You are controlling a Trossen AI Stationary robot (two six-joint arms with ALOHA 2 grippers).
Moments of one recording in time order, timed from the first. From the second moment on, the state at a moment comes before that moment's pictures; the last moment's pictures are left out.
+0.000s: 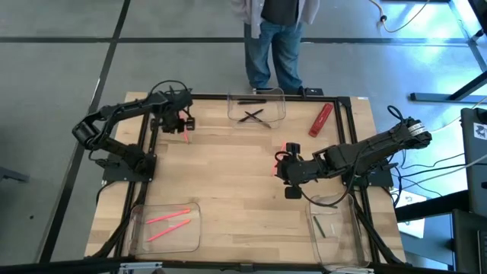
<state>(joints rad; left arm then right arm) 0.82 1.38 0.82 -1.00 -0.03 -0.84 0.34 1.38 1.12 -0.68 0.37 0.18</state>
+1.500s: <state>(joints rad) 0.78 1.40 0.59 -0.56 -0.08 -1.07 0.34 1.38 1.12 -0.68 0.37 0.18</state>
